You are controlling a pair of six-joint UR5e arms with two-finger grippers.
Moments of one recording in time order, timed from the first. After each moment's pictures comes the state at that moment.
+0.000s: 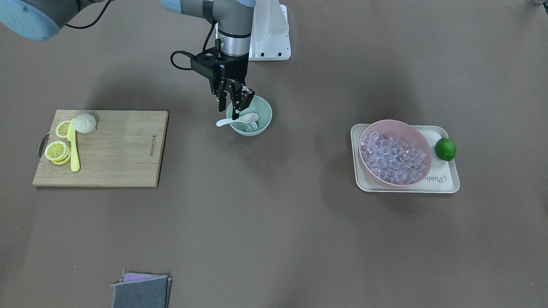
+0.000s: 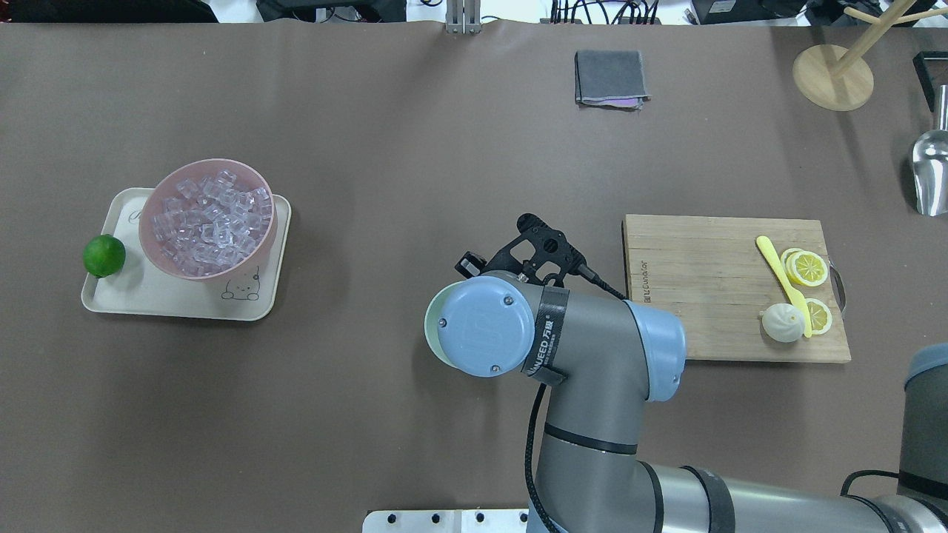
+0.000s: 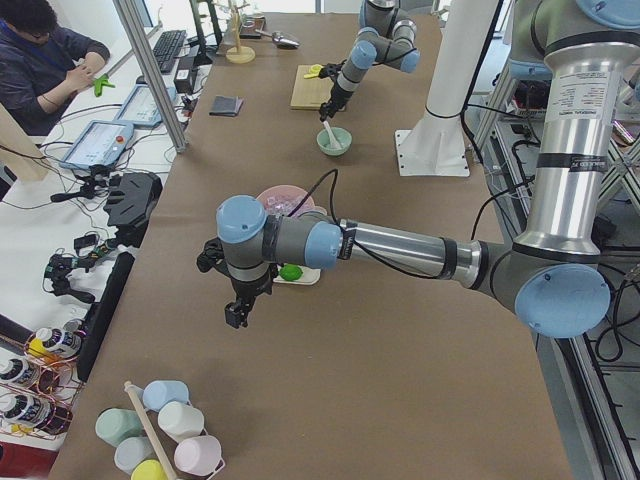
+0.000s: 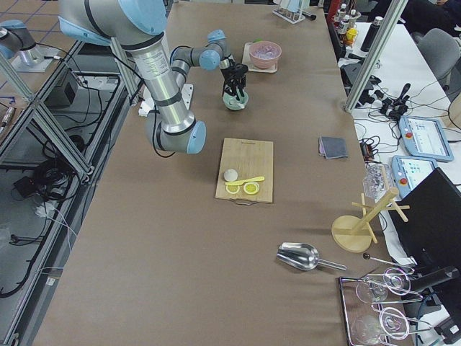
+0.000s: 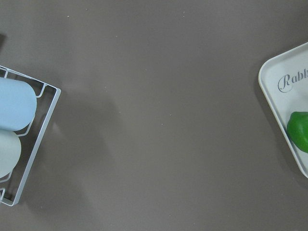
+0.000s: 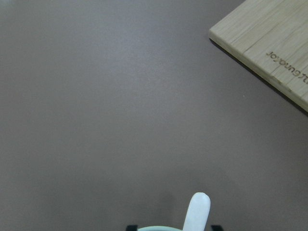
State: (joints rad) left arm -1.56 -1.64 -1.67 -1.53 -2.32 0.37; right arm 0.32 -0.86 1.83 -1.84 1.35 2.06
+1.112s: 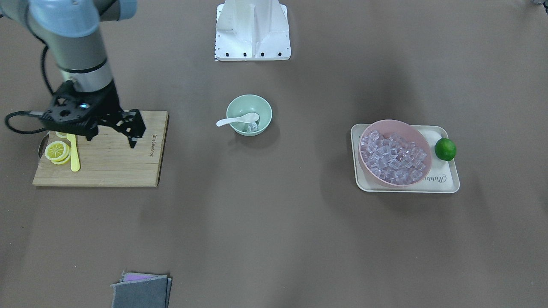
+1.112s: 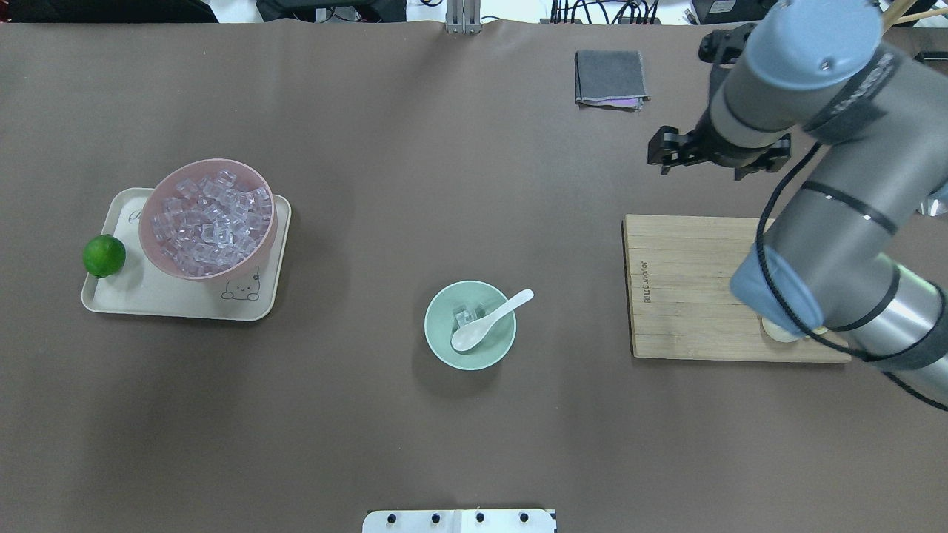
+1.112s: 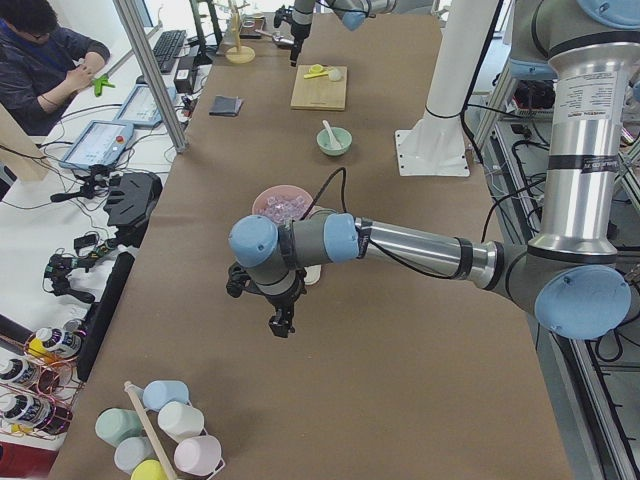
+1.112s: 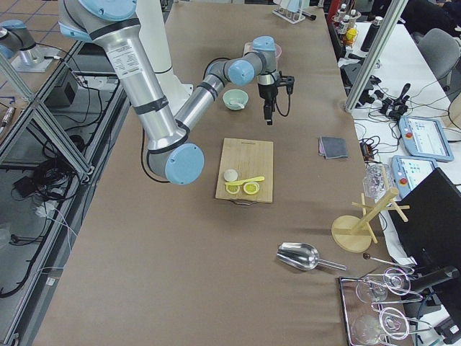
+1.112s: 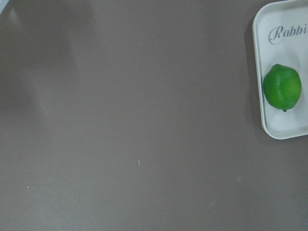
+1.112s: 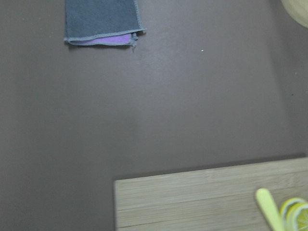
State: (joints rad) left arm -1.57 -1.56 -1.75 -1.19 -2.43 0.37; right arm 0.91 -1.15 1.95 -1.82 1.92 0.92
